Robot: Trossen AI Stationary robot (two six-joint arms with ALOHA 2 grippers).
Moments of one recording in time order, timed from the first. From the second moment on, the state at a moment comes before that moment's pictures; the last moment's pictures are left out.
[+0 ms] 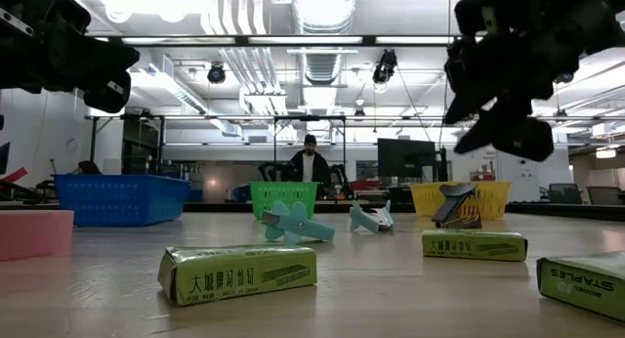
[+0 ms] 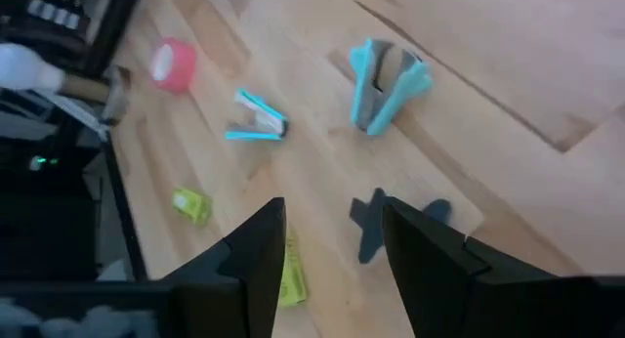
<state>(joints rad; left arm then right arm) -0.15 0.04 0.01 0.03 -0.07 -0.12 0.23 1.25 0.53 0.00 0.05 1.13</state>
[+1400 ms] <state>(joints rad) -0.15 0.04 0.01 0.03 -0.07 -0.12 0.26 1.46 0.56 0.05 0.00 1.20</state>
